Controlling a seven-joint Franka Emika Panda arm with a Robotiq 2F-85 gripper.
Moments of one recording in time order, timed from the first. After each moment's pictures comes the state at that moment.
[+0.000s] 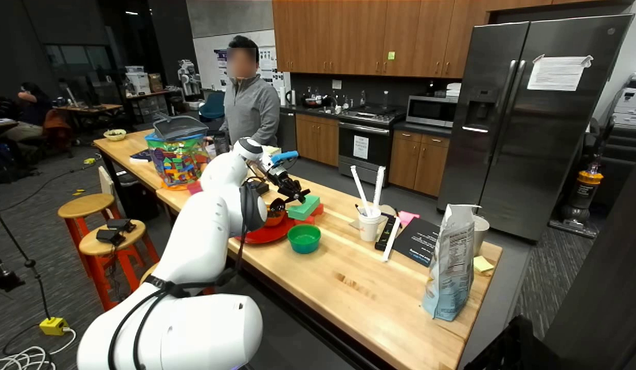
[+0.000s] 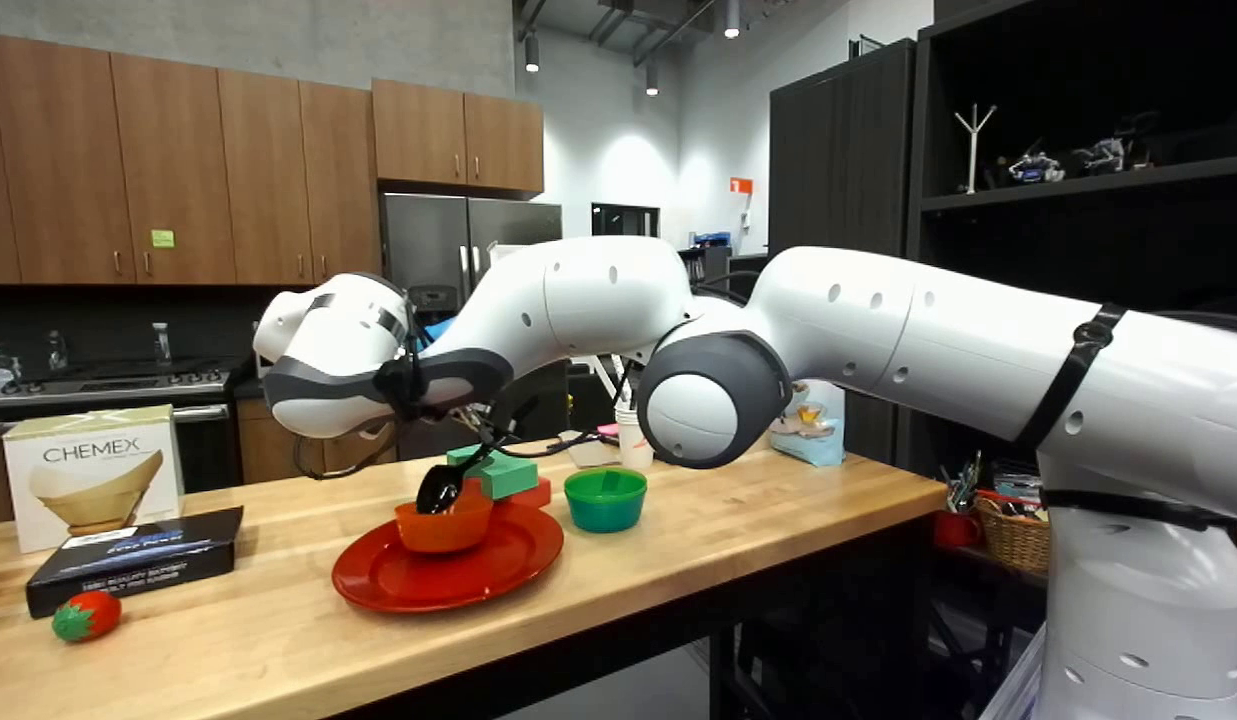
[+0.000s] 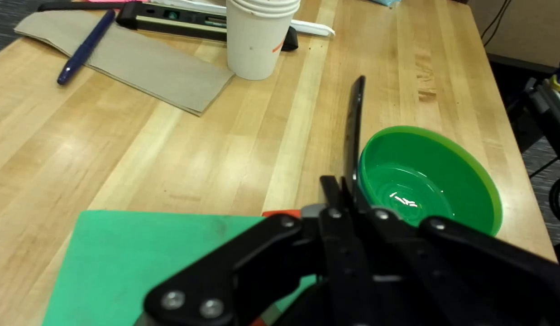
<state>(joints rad) 0.61 1.26 -0.20 -0.38 -0.68 1.07 -1.31</state>
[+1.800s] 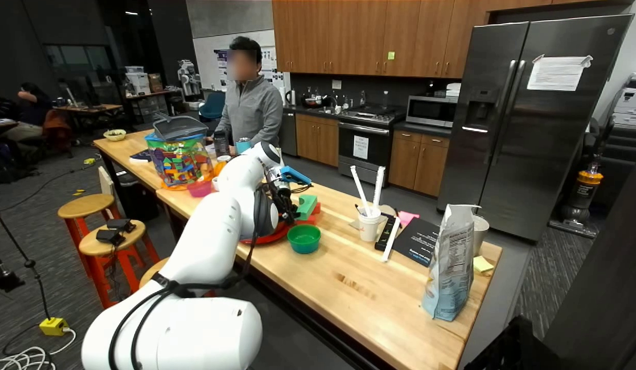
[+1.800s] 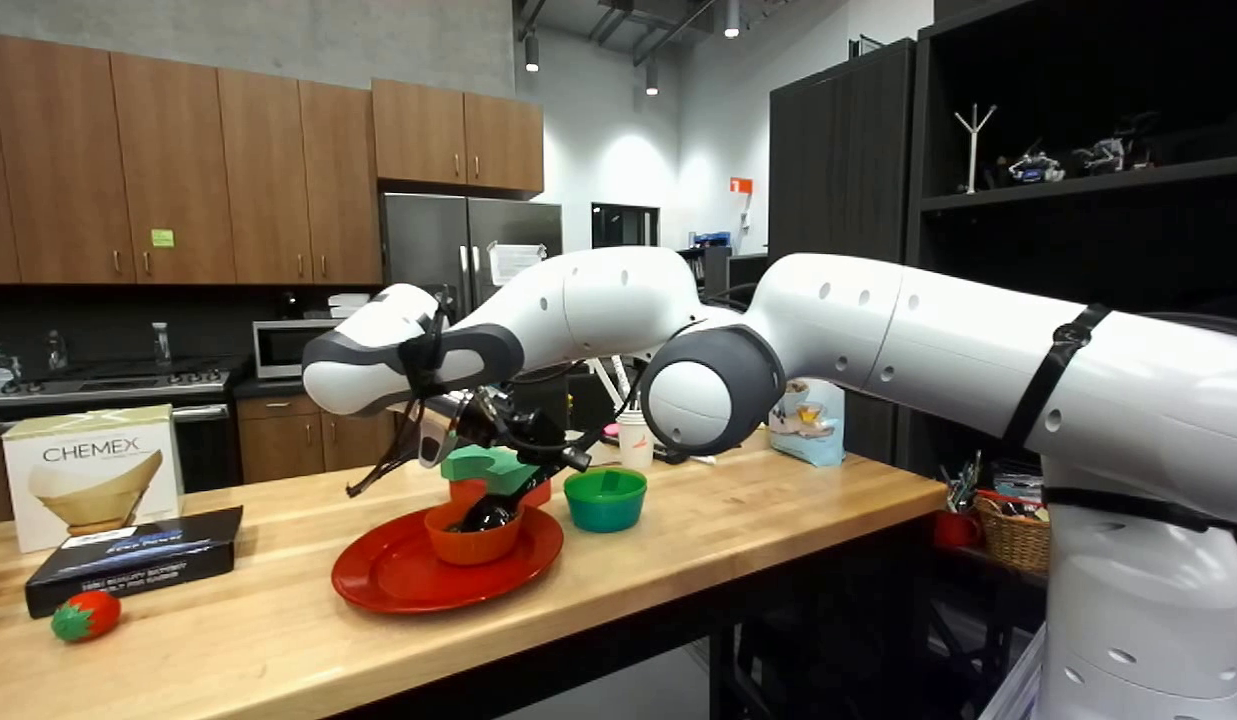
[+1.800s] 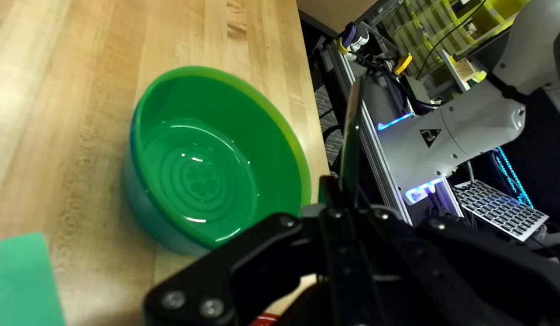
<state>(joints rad) 0.50 1.28 -0.09 -0.38 -0.43 0.65 -1.35</state>
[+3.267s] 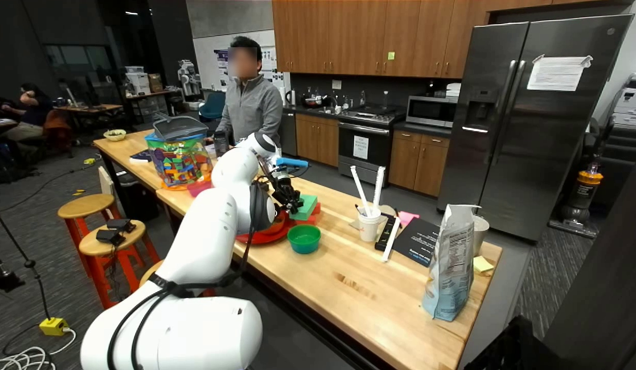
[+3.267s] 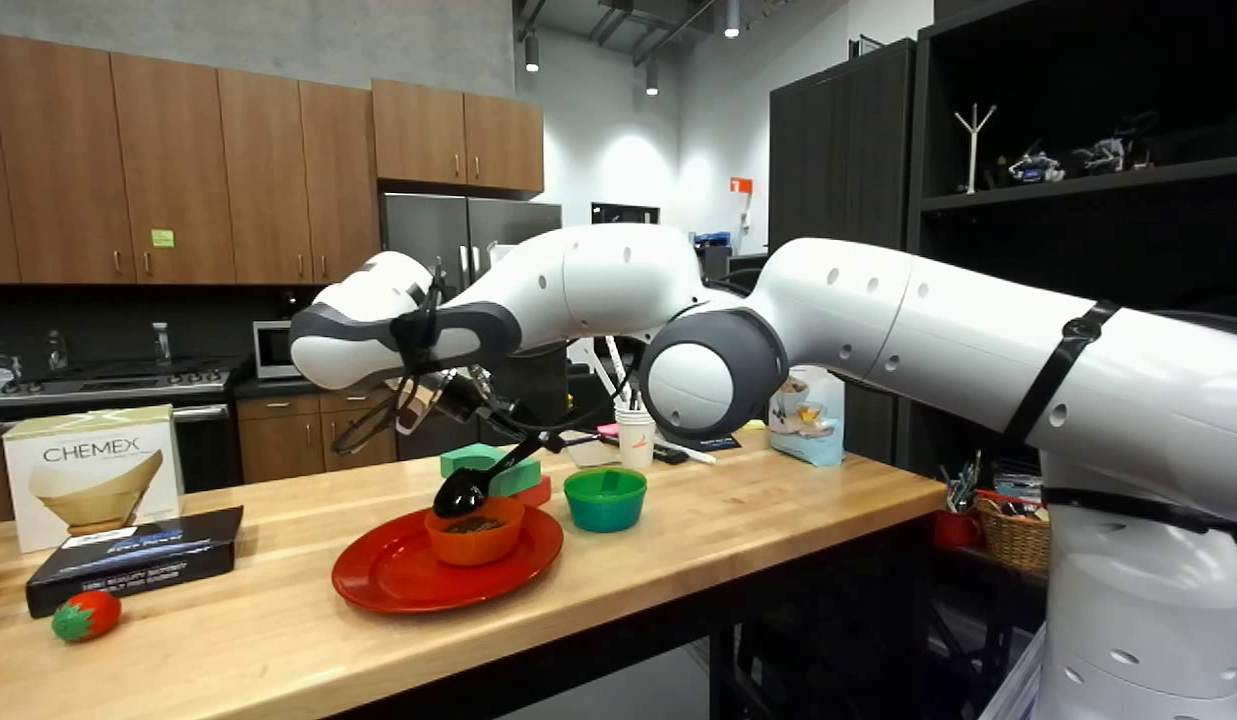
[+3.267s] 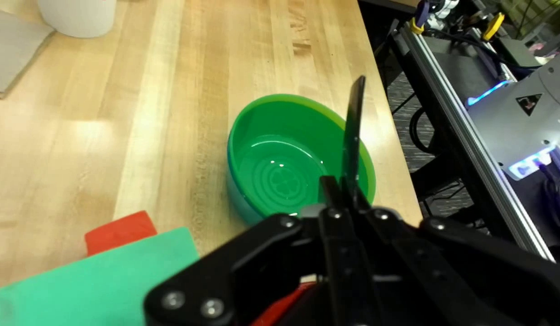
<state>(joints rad) 0.53 1.23 -0.11 -0.37 -0.49 0.82 -1.19</state>
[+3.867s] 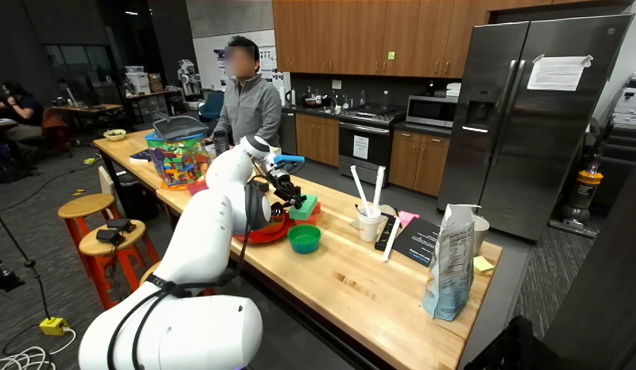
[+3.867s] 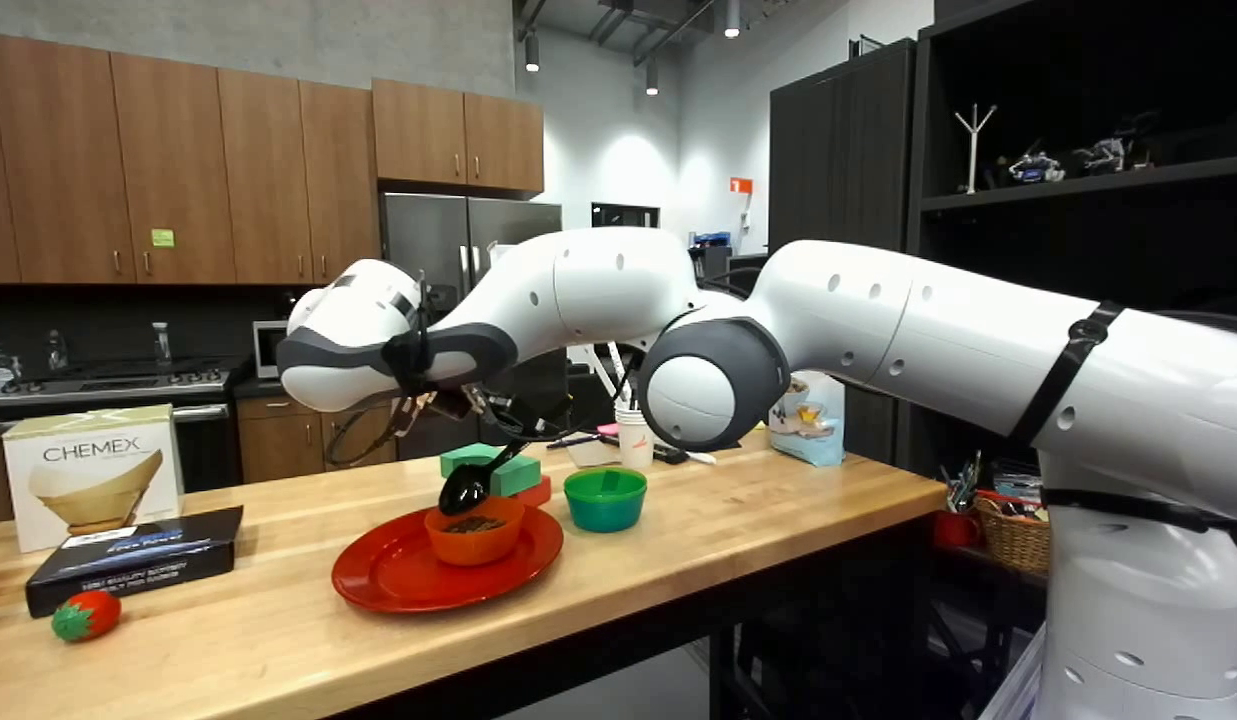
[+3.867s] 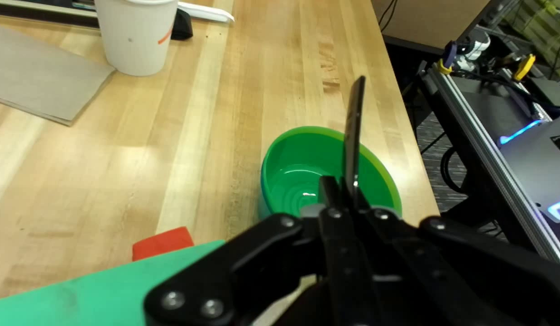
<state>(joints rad) 0.57 1.24 -0.16 -0.38 -0.60 0.86 -1.27</state>
